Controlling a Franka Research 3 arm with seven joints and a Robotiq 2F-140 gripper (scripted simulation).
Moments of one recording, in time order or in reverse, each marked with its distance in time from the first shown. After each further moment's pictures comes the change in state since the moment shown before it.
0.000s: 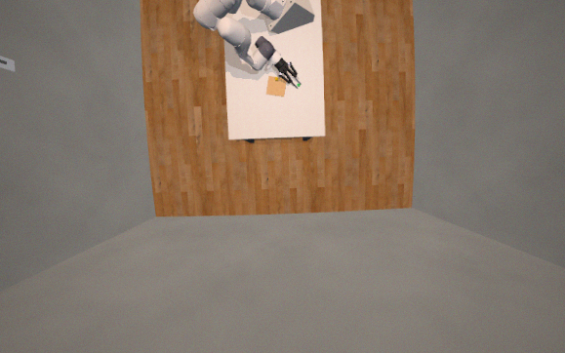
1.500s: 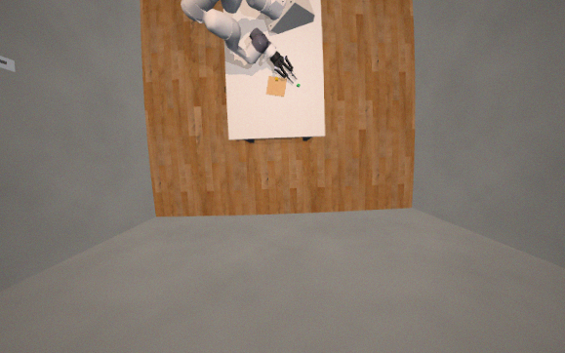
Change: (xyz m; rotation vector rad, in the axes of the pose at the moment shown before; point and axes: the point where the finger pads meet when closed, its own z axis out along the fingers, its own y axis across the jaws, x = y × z) arm -0.008 -0.001 -0.052 0.020 0.002 0.002
